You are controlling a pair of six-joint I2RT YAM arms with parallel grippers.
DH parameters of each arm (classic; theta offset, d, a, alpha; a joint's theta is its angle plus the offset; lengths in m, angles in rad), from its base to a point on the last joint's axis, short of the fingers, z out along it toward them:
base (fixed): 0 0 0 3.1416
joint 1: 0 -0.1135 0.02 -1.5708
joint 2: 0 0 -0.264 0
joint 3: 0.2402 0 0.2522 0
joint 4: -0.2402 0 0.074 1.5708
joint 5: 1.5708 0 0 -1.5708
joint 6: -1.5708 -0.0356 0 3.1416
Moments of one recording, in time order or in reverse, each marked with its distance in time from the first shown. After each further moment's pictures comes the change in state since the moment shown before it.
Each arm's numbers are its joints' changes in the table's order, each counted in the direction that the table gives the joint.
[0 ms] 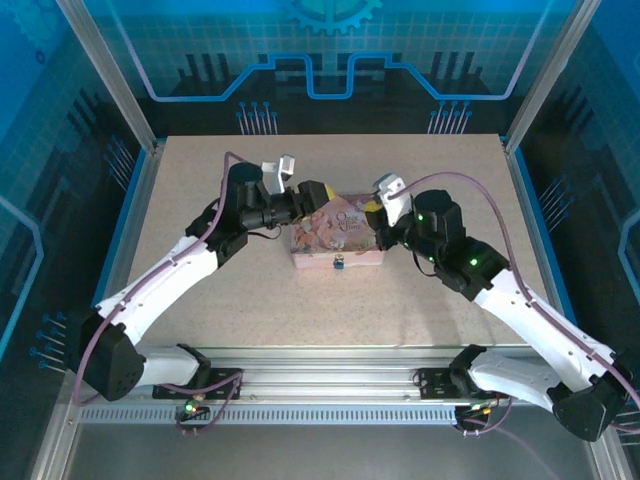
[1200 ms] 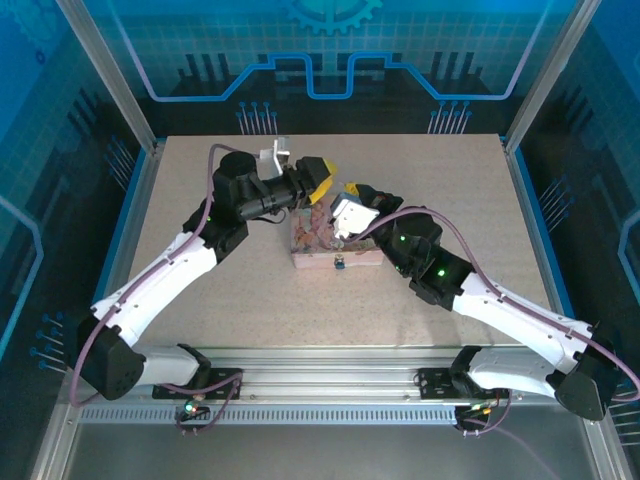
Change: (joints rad) left arm 0.044 -0.019 0.111 0.147 0.006 0.269; right arm -0.142 -0.080 -0.094 0.415 0.208 0.664
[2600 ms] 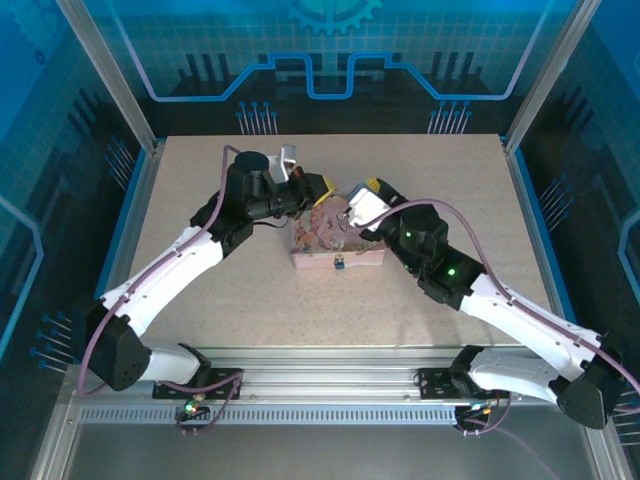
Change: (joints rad) left arm -0.013 -0.050 0.016 -0.177 -0.048 -0.146; right arm 0.066 0.054 0.001 -0.167 -0.013 -0.290
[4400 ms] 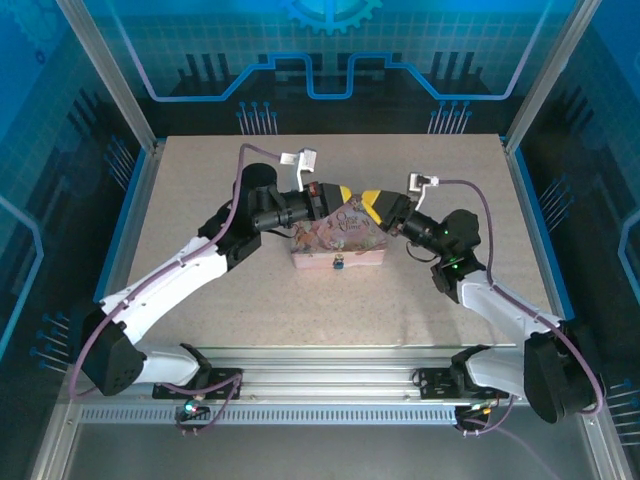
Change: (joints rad) left arm 0.111 0.031 -0.056 0.183 0.004 -0.261; right arm 0.418 -0.127 -0.326 0.827 -0.980 -1.933
